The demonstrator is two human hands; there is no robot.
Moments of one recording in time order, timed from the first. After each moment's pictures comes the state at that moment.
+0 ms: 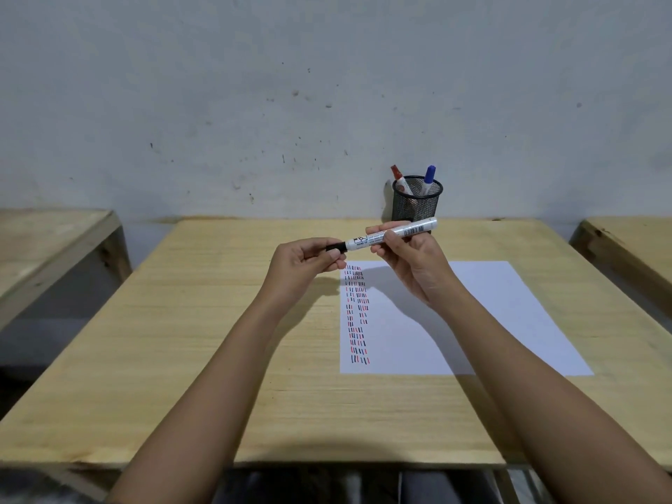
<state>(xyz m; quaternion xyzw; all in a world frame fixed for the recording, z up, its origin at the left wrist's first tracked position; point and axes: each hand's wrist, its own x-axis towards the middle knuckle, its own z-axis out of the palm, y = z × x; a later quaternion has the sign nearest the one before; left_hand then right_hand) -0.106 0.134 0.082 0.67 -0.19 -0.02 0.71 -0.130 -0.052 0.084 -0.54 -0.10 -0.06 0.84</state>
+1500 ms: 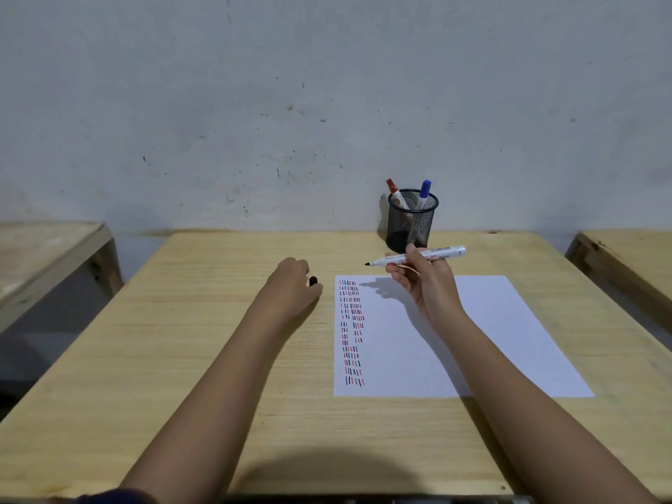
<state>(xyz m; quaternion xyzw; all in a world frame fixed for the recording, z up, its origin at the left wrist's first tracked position) -0.067 0.132 0.067 0.96 -0.12 0.00 0.25 -0.129 -0.069 0.070 -0.49 0.08 -0.14 0.85</state>
